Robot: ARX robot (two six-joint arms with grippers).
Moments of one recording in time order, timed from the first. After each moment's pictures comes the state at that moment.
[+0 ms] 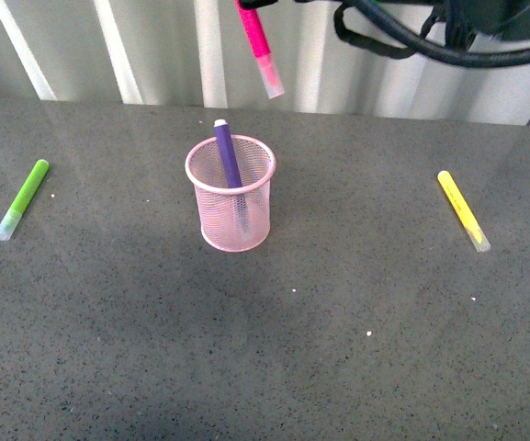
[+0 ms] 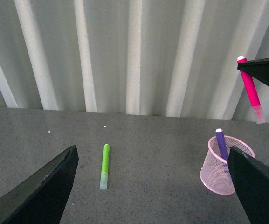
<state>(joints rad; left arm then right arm) 0.00 0.00 0.02 0.00 0.00 0.00 0.47 2.05 1.21 0.72 -0.27 -0.02</state>
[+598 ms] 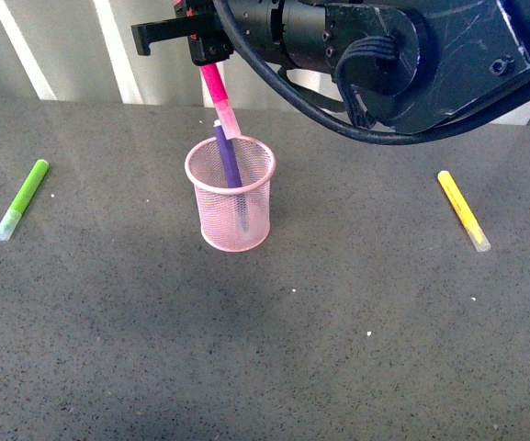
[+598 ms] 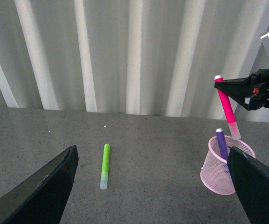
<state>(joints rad) 0.00 0.00 0.02 0.00 0.00 0.00 0.53 2.20 1.28 0.77 -0.25 0.04</state>
